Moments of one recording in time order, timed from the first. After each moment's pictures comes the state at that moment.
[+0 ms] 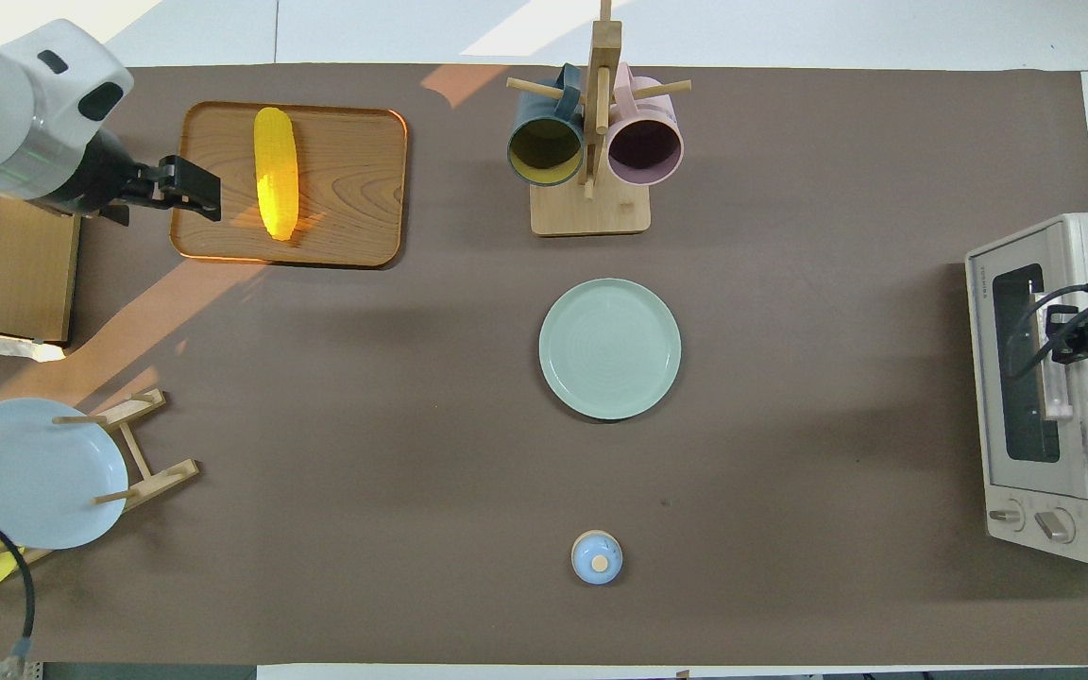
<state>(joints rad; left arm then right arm) -0.10 0.31 -0.06 -1.42 -0.03 1.76 -0.11 -0.10 -0.04 -0.09 -1.96 -0.12 1.81 0.11</state>
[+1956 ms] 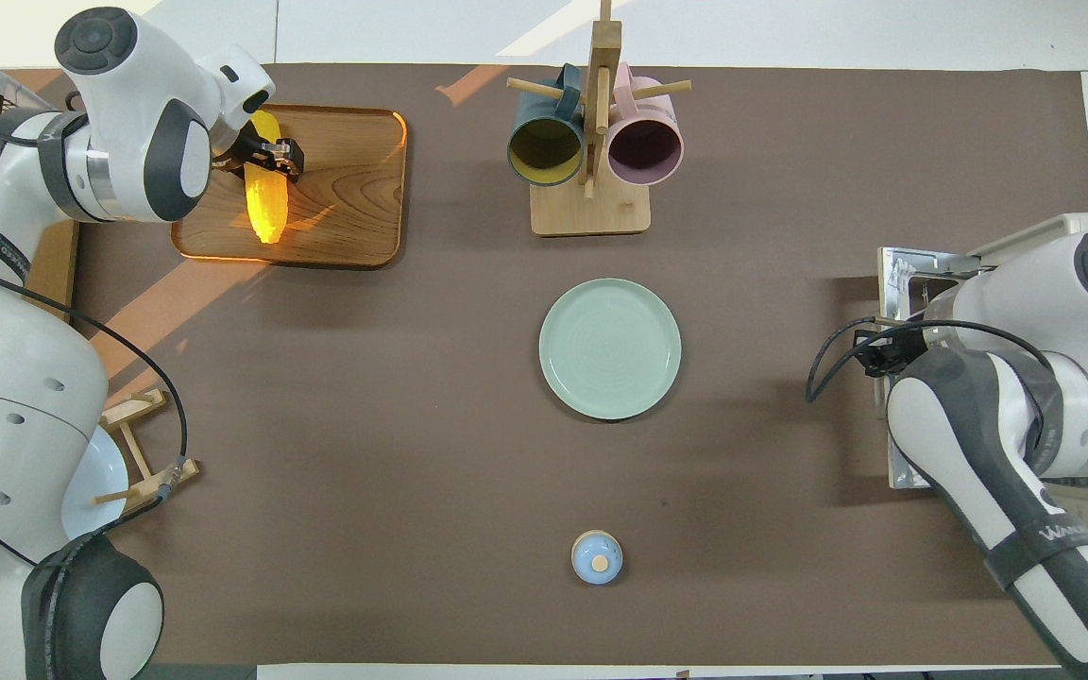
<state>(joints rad) -0.10 0.82 -0.07 -1.13 0.02 2.00 -0.01 0.07 0.04 -0.06 -2.28 0.03 2.25 0.24</state>
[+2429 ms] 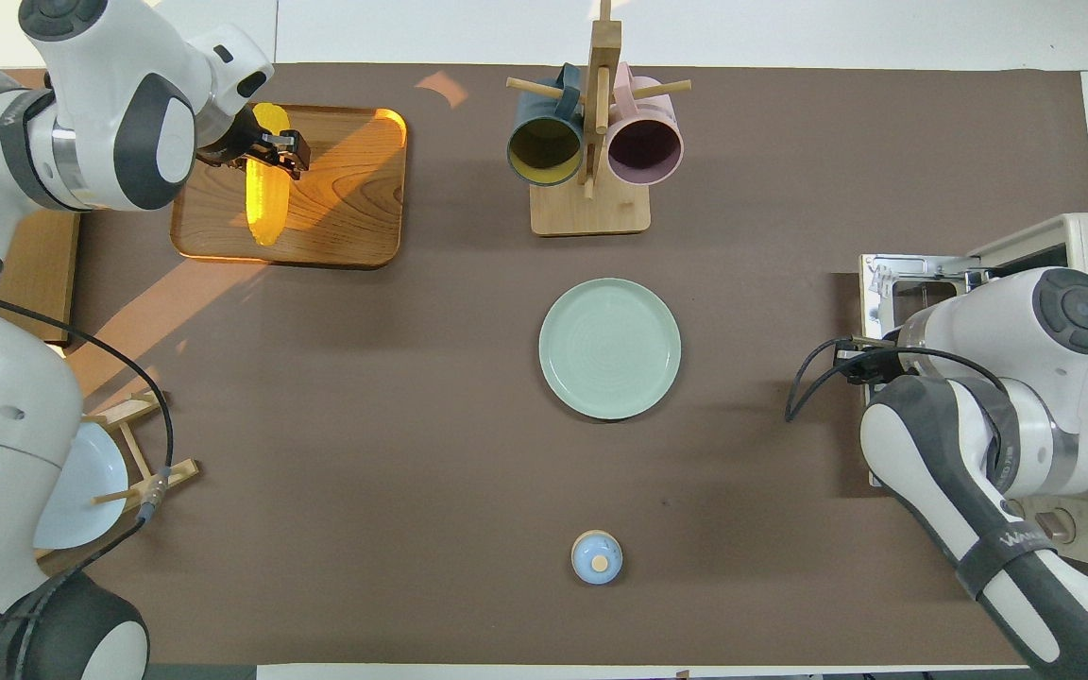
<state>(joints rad) -0.24 0.57 -0.08 -1.23 -0.04 1.80 -0.17 0.08 0.03 -0.06 -2.37 0.03 2.34 0.24</state>
